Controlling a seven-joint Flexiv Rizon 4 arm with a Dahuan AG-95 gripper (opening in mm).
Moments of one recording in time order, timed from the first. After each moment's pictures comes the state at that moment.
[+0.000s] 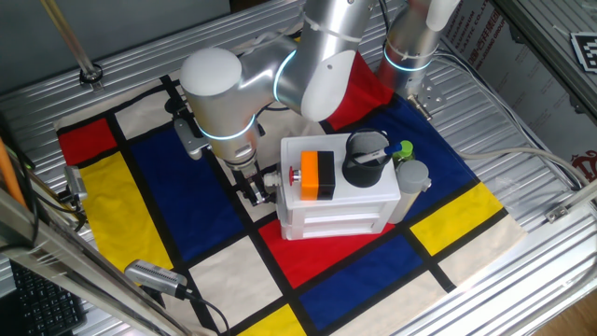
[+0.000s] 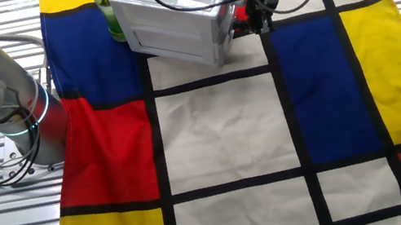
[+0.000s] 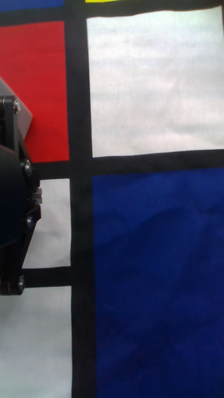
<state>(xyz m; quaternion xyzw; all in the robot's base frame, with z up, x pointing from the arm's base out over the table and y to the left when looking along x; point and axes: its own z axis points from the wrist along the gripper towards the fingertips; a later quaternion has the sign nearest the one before) 0.517 0.154 0.058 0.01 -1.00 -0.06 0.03</state>
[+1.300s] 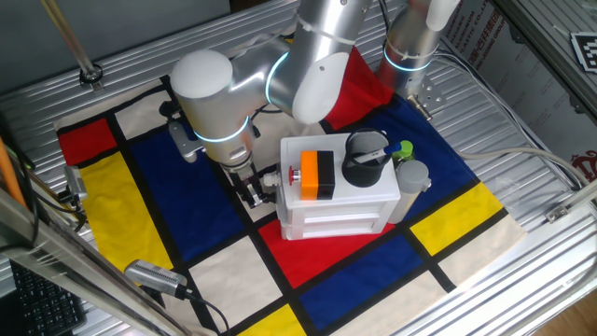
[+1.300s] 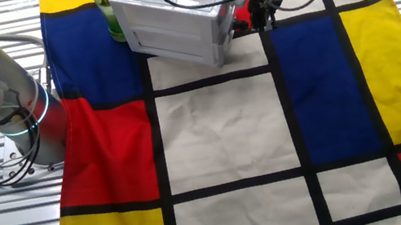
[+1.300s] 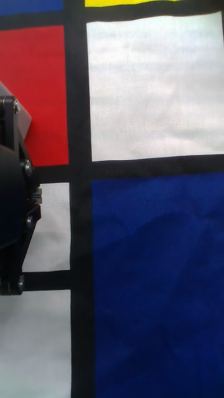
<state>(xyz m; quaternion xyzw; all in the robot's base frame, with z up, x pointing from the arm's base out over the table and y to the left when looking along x) 0.521 0.157 0.061 0.02 -1.00 -0.07 0.04</state>
